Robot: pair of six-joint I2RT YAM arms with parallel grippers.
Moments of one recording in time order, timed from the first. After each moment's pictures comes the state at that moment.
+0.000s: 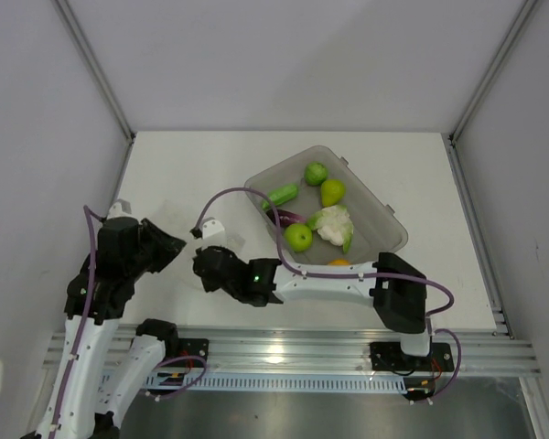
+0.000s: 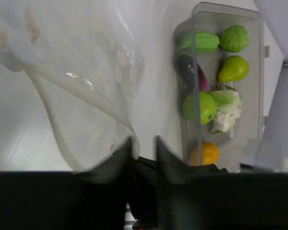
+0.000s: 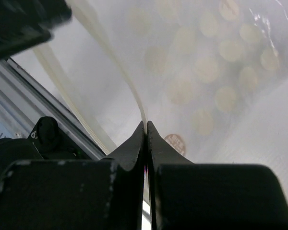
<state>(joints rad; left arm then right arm) -0.17 0.64 0.97 -1.02 -0.04 -0.87 1.37 1.93 1.55 -0.21 0.46 0.61</state>
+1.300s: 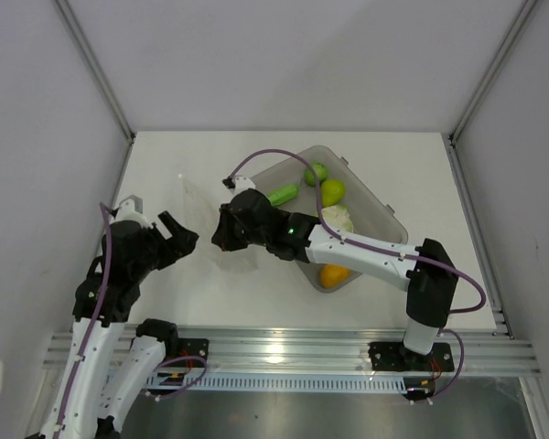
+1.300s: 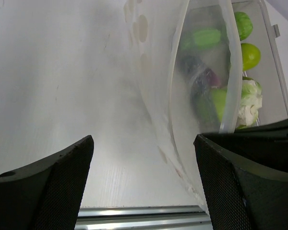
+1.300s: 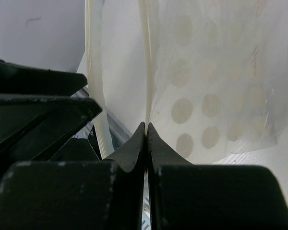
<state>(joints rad) -0.17 0.57 0.86 -0.85 -0.01 -0.62 1.12 1.78 1.55 -0.28 0.07 0.74</state>
